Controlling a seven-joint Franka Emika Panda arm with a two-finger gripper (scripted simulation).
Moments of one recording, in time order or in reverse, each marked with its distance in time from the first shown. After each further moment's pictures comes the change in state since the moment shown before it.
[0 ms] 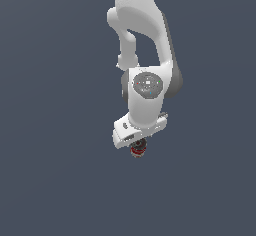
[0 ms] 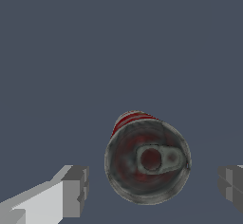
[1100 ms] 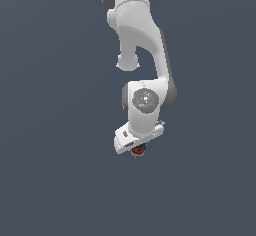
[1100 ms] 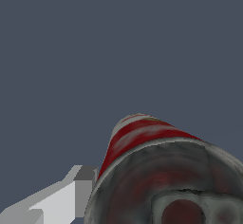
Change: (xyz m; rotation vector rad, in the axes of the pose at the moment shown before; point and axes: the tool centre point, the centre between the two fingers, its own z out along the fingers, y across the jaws) arm 0.000 0.000 0.051 0.000 -0.001 -0.004
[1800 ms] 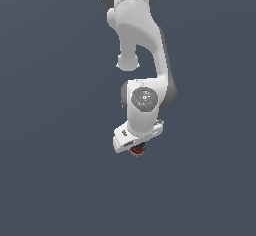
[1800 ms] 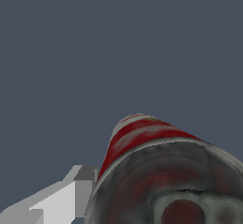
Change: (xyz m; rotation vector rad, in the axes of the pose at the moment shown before) arm -0.002 0.002 -0.005 0.002 -0.005 -0.001
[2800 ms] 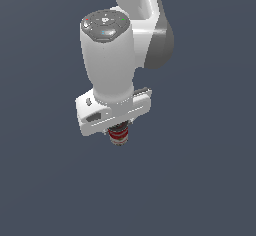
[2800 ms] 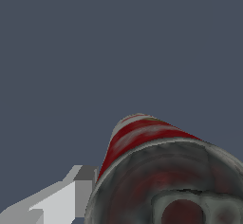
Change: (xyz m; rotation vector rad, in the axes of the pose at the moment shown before) arm -0.019 0.071 -0.169 0.000 0.003 0.000
